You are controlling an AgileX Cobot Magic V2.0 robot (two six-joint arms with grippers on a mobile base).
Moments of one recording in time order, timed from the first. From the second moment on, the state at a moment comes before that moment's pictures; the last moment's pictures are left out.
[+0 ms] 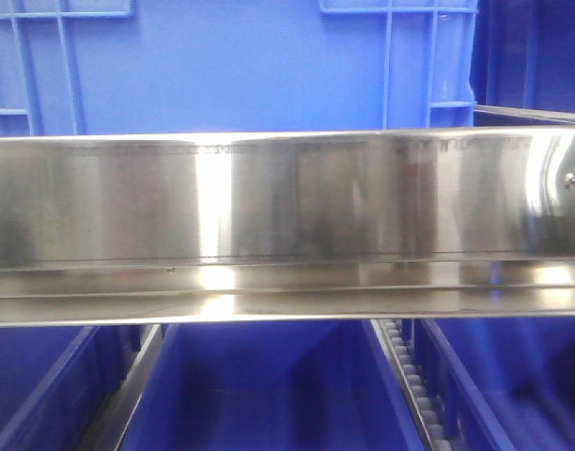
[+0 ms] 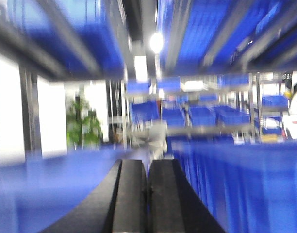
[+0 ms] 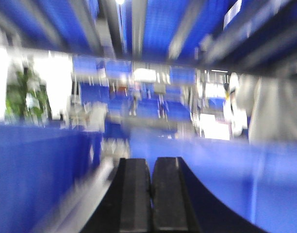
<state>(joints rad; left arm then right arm) 0.02 0.01 -0.37 0.01 0.04 0.10 -0.12 0.00 -0.31 0.16 0.04 -0.21</state>
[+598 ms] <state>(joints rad) -0.09 0.48 -0.91 0.06 0.34 0.10 -0.11 0.47 -0.92 0.27 0.40 -0.20</state>
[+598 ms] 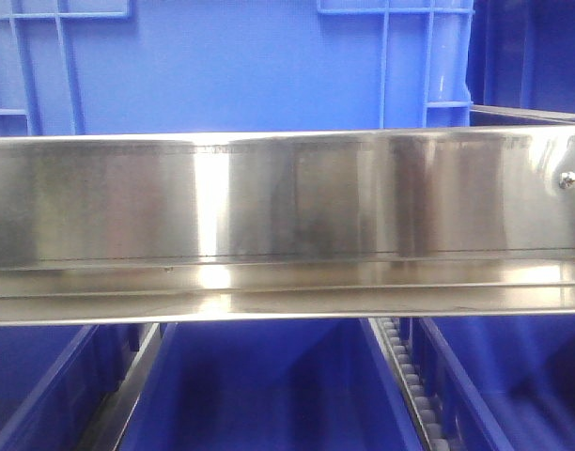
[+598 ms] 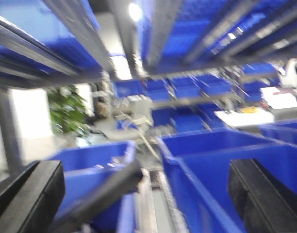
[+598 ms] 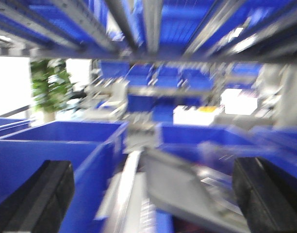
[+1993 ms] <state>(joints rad) -0.40 1.64 -2.00 0.35 1.18 -0.36 0.30 1.73 -2.16 -0.04 1.23 0.07</state>
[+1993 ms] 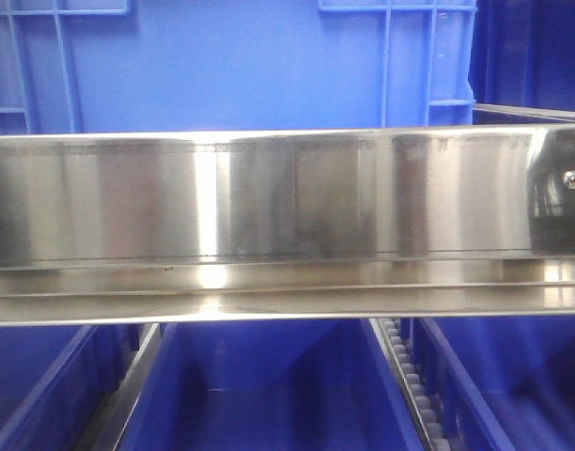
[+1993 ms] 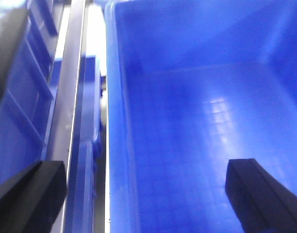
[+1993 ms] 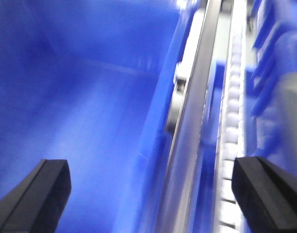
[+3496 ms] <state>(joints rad) -0.30 1.83 -2.00 0.25 1.17 -0.34 0.27 2.00 -2.20 -0.01 1.23 0.15</state>
